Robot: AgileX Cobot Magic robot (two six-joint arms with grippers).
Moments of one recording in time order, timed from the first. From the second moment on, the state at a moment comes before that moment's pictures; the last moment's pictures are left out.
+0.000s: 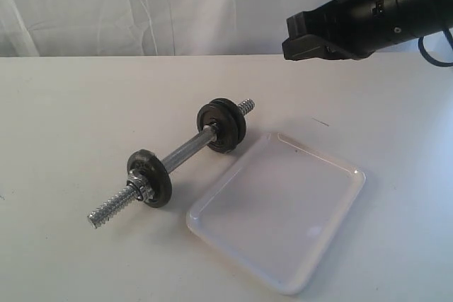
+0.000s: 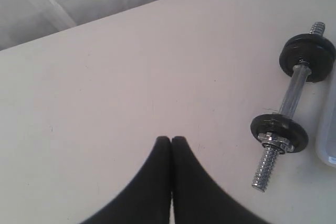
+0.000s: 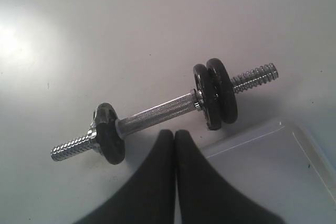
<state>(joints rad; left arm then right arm) -0.47 0.95 -1.41 0.26 1.22 -0.09 0.21 1.45 -1.18 0.86 0.75 -0.73</state>
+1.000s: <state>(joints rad) -0.14 0.65 -1.41 0.23 1.23 -0.09 0.21 1.45 -1.18 0.86 0.74 -0.73</state>
